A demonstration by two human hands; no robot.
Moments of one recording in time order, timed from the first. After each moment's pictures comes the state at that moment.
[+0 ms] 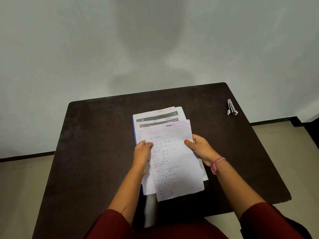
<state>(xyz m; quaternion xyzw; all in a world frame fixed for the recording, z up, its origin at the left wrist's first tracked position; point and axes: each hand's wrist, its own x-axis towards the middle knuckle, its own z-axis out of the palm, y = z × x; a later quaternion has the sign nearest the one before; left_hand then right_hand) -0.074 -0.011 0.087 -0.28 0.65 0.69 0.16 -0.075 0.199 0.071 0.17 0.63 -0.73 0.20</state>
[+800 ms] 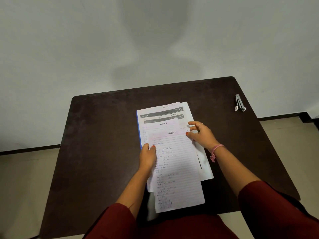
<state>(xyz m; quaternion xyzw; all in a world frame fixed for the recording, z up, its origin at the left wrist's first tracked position) -0.069 -0.014 0.052 -0.27 0.74 0.59 0.16 -0.120 0.205 0.047 0.13 0.83 -0.53 0.14</state>
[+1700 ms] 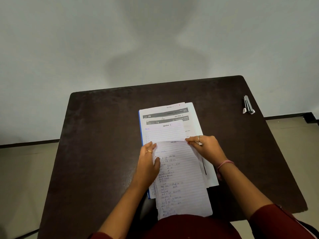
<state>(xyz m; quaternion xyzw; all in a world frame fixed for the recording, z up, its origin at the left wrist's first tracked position) -0.060 -0.039 0.057 -0.01 0.91 0.40 0.11 -0.107 0.202 0.037 -0.04 0.93 -0.34 0.08</state>
